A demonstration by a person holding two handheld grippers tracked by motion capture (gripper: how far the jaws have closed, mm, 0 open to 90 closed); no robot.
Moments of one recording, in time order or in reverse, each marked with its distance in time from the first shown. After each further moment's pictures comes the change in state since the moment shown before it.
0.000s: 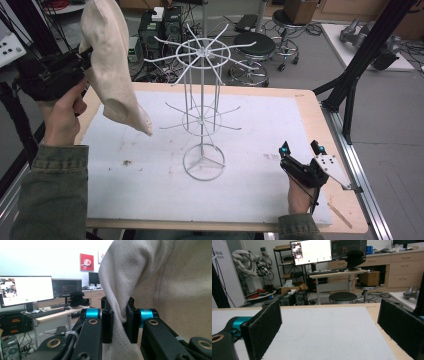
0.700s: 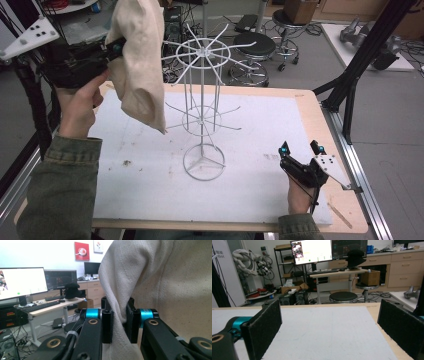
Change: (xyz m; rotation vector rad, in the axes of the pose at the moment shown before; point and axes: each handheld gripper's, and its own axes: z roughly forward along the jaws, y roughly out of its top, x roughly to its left) left arm -0.023 0.010 0.045 0.101 -0.021 0.017; right arm 0.000 0.000 0.001 0.005 0.005 -0.004
